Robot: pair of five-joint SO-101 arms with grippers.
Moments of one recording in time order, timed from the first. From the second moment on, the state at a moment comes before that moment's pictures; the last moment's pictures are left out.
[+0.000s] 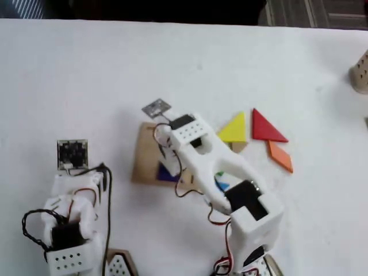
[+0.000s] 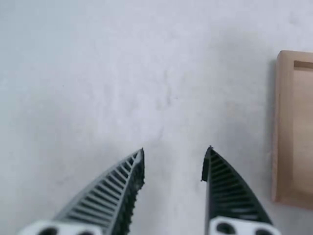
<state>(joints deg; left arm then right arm) -18.4 -104.0 97.1 58.3 -9.5 -34.3 15.2 17.4 65.1 10.2</state>
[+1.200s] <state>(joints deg) -18.4 -104.0 97.1 58.3 -9.5 -31.0 9.4 18.1 61.4 -0.7</state>
